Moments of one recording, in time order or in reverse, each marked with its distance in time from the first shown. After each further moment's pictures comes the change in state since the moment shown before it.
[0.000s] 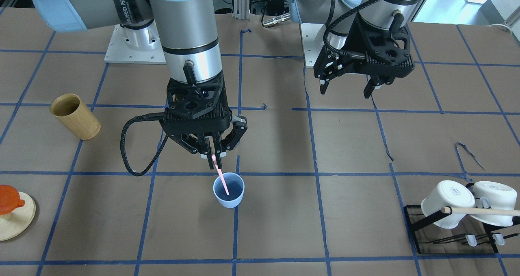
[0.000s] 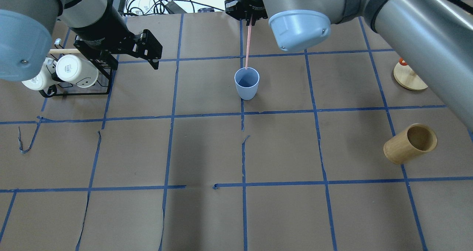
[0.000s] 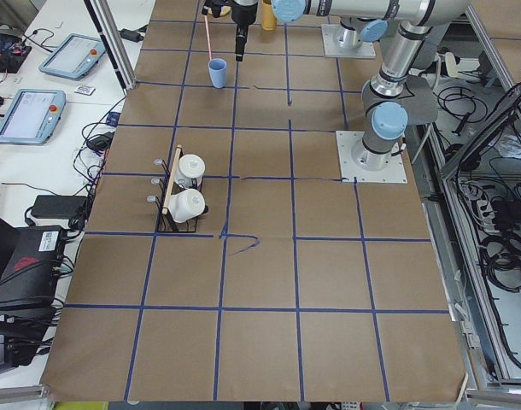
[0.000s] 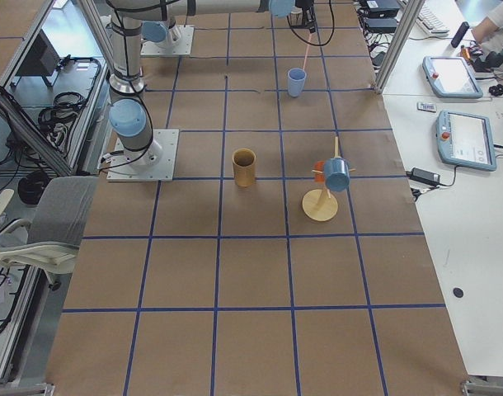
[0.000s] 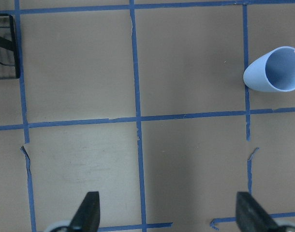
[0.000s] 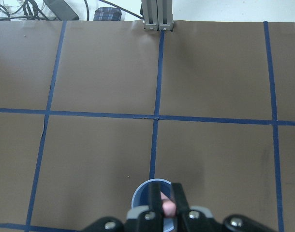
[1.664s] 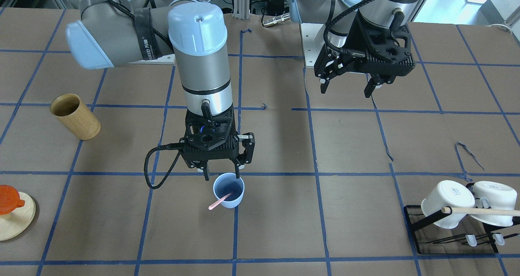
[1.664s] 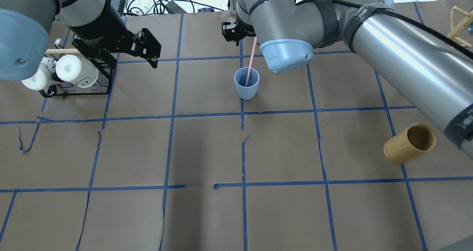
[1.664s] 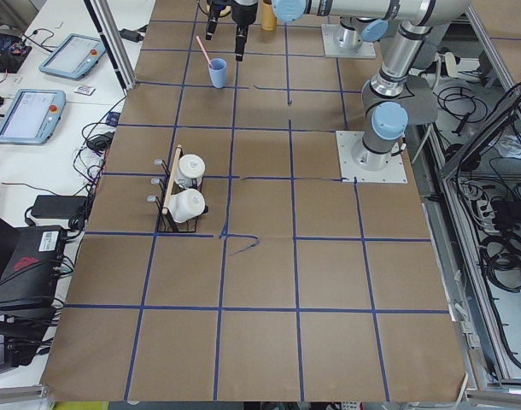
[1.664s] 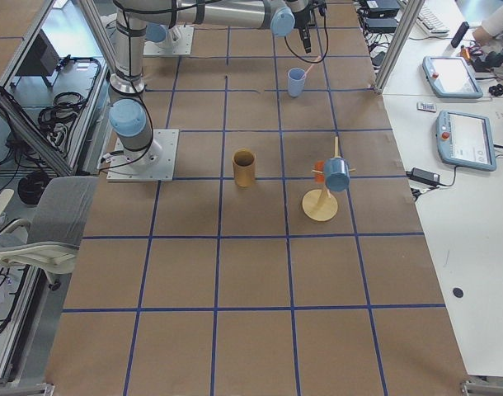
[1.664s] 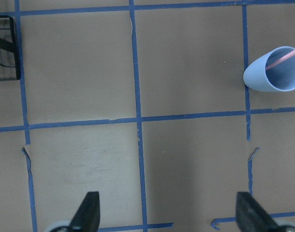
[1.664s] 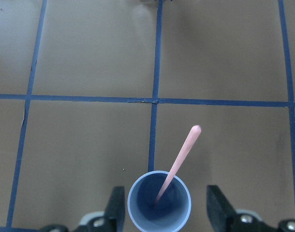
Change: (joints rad) left arm 0.005 0.005 0.005 -0.001 0.000 0.007; right arm 0.007 0.029 0.064 -0.057 -0.015 0.029
